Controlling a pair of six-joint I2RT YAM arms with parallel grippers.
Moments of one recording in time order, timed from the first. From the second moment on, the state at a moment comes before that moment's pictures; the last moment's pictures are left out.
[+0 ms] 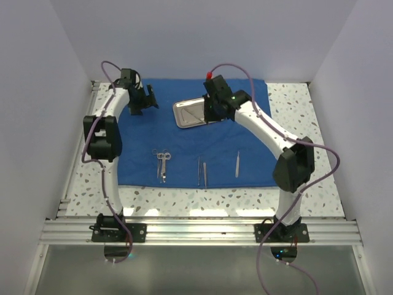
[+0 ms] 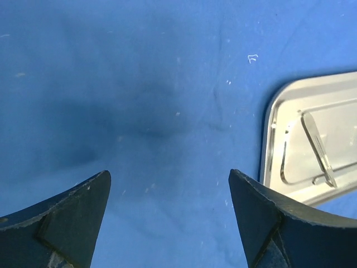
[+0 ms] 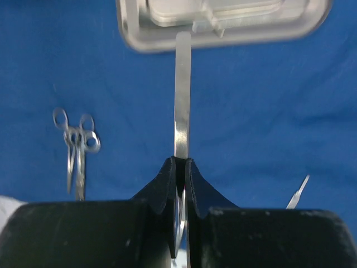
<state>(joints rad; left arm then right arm) -0.03 2.30 2.00 -0.70 0.21 -0.38 0.59 1.93 1.88 -0.79 0.14 0.46</state>
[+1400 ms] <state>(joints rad) -0.26 2.50 2.18 -0.48 0.16 -0.44 0.85 1.85 1.32 -0.78 -0.08 0.53</state>
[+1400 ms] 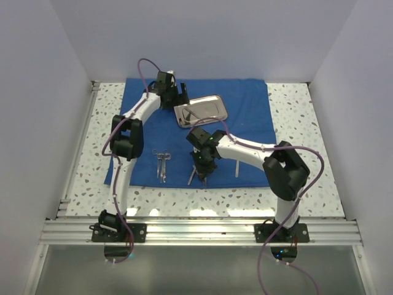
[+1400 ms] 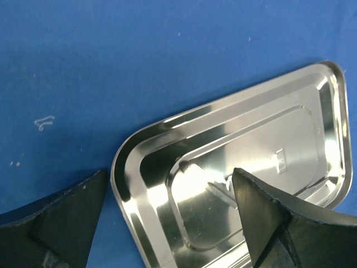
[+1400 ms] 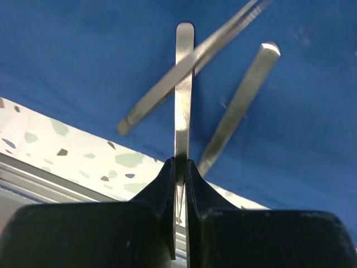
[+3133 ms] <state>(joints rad) -0.21 1.62 1.25 -0.46 0.05 -0.39 0.50 2.60 2.49 -0.92 0.06 0.25</state>
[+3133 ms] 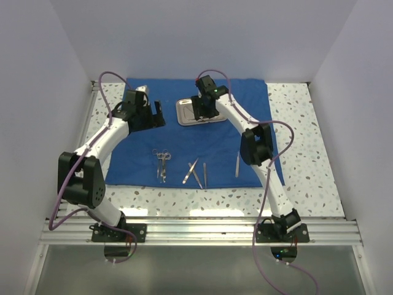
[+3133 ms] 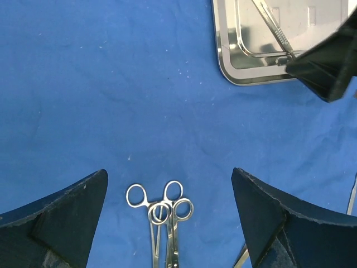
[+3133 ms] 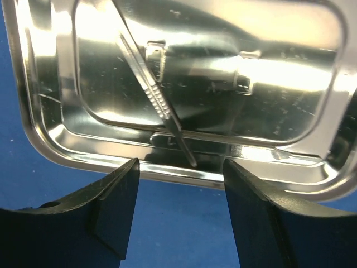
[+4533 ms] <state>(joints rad) -0.21 1.61 1.18 -0.51 0.00 -0.38 0.51 2.63 2.47 -0.83 0.11 0.27</state>
